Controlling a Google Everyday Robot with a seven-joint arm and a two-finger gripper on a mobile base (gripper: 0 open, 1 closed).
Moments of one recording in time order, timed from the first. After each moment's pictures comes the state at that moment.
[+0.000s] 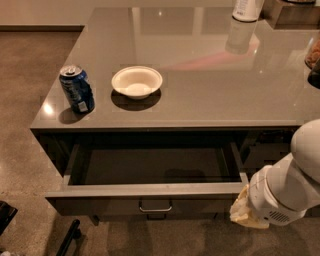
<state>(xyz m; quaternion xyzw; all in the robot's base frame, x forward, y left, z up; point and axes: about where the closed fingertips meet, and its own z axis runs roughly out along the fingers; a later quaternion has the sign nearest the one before) 0.327 -0.184 0.745 -0.58 0.80 0.08 0.11</state>
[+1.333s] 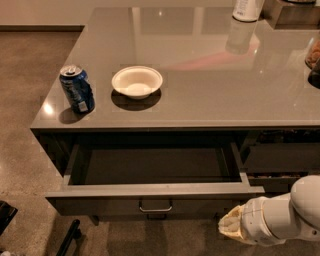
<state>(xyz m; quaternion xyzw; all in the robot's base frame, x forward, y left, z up) 0.335 -0.185 0.636 -0.57 0.78 0.14 0.22</state>
